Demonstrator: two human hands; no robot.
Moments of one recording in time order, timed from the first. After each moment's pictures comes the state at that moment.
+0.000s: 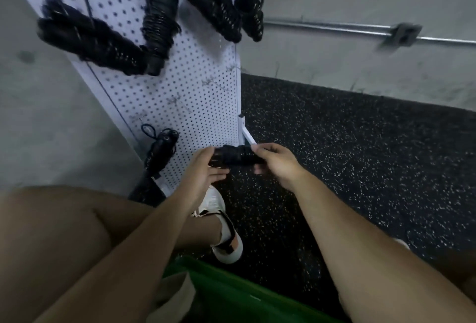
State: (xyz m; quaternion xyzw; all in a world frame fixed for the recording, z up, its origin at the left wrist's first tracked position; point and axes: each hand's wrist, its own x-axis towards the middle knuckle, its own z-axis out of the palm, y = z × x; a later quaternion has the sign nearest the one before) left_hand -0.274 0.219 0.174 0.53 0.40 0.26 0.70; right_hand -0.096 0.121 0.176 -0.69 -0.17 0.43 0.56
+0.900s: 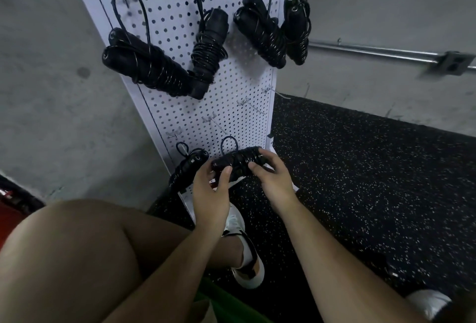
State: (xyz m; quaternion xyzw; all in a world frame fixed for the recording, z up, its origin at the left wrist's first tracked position) left_hand -0.293 0.212 0.188 0.60 0.49 0.44 0.45; right_hand -0.146 0.189 0.157 -0.60 -0.22 0.38 0.67
